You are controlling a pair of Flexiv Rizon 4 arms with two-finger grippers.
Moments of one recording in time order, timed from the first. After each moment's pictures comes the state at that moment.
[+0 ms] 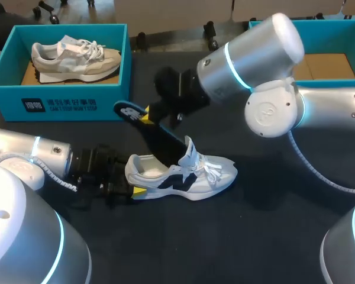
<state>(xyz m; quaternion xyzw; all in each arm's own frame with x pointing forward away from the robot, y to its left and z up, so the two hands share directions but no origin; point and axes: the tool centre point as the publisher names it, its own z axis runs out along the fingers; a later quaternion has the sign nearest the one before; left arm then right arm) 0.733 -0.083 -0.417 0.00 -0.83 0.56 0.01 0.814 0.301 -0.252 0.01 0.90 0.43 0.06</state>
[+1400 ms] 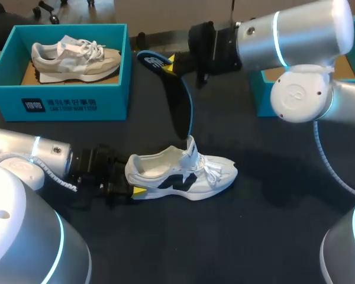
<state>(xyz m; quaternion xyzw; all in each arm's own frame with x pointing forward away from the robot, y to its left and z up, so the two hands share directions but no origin) 0.733 -0.083 -0.417 0.00 -0.83 0.56 0.01 0.881 0.247 -0.160 -0.01 0.85 0.48 0.19</state>
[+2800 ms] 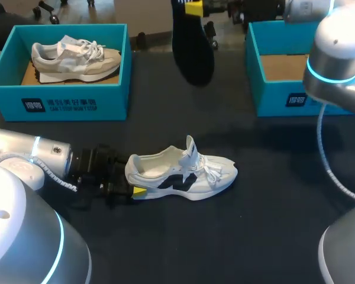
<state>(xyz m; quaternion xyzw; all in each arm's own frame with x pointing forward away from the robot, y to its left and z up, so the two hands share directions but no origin) 0.733 -0.083 -0.417 0.00 -0.83 0.56 0.01 0.897 0.200 -0.021 0.05 0.73 0.68 -0.03</state>
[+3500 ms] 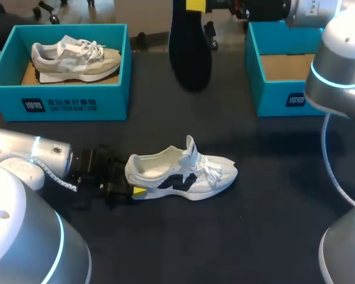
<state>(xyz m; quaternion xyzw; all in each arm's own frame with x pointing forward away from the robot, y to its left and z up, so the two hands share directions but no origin) 0.733 -0.083 -0.417 0.00 -0.83 0.56 0.01 0.858 0.205 0.002 0.11 0.69 0.71 -0.11</state>
